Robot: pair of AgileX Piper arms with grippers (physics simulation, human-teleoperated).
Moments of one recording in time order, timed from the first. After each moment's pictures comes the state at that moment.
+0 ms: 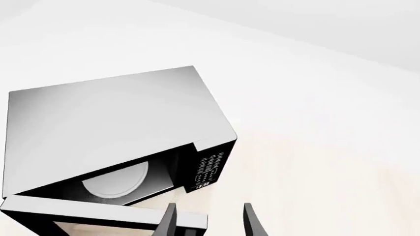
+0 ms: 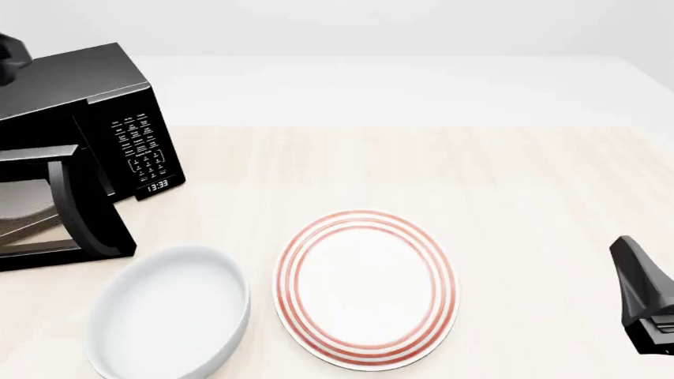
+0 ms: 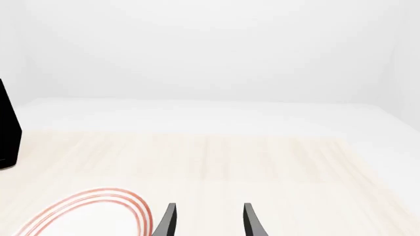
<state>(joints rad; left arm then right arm) 0.13 0.94 -0.91 0.39 -0.19 0.06 0.00 -0.01 0.02 0.00</state>
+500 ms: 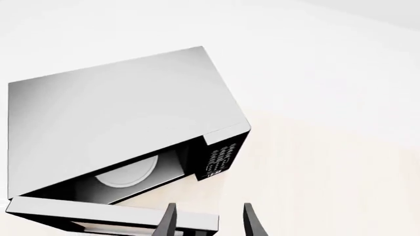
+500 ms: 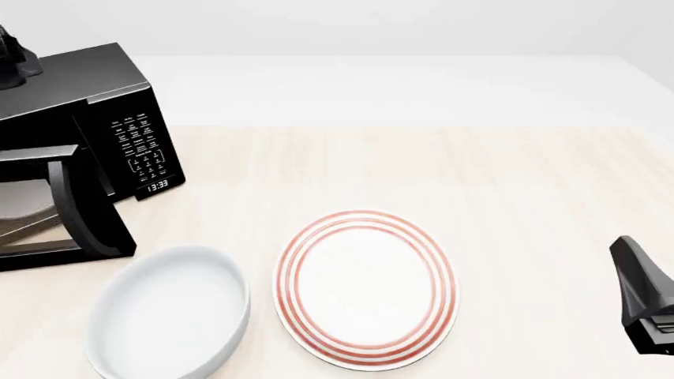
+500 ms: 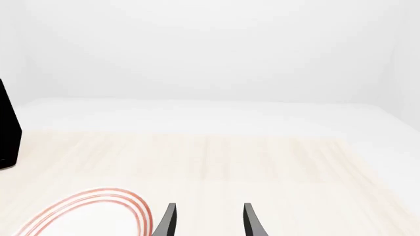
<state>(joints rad) 0.16 1.06 -1.01 0.50 -0.14 0.06 0.00 -0.01 0.02 0.00</state>
